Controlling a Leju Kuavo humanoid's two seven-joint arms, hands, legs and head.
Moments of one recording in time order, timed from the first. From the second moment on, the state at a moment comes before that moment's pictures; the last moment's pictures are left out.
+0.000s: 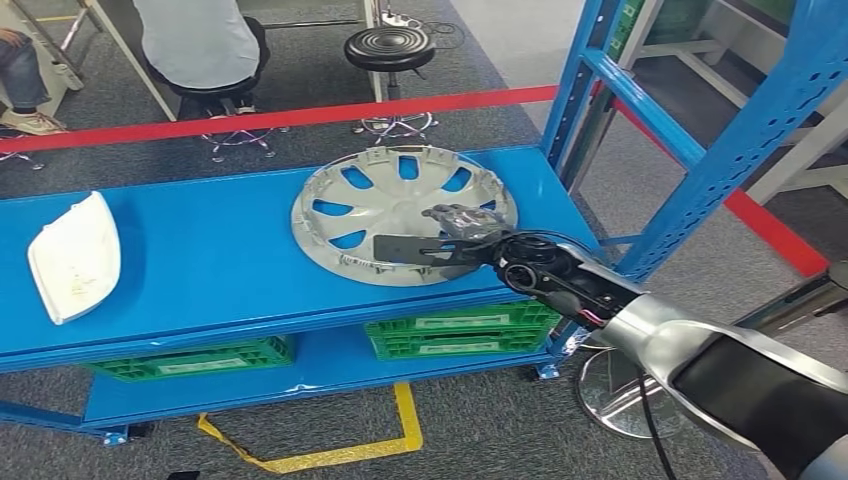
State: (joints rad) left arm -0.13 0.05 -0.21 -0.21 0.06 0.14 0.07; right arm -0.82 -0.09 0.88 -0.97 0.41 -0.03 0.25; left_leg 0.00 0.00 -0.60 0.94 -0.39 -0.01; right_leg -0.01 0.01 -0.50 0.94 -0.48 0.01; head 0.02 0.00
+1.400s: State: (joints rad) left arm -0.14 0.05 -0.24 -0.21 0.05 0.12 0.11; right arm -0.81 -0.05 0.92 -0.80 0.39 -0.06 0.20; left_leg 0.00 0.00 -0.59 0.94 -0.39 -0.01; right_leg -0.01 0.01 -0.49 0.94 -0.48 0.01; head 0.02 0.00
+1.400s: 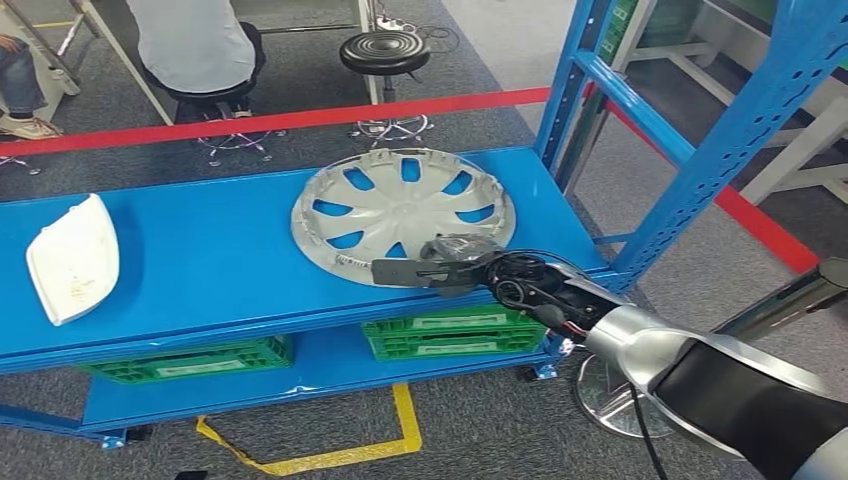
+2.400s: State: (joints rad) left arm -0.13 0.05 -0.26 -0.21 0.09 0.09 0.09; right arm -0.78 -0.05 0.89 -0.83 0.42 -0.07 0.23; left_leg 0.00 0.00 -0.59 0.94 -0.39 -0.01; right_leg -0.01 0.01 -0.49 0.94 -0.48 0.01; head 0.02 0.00
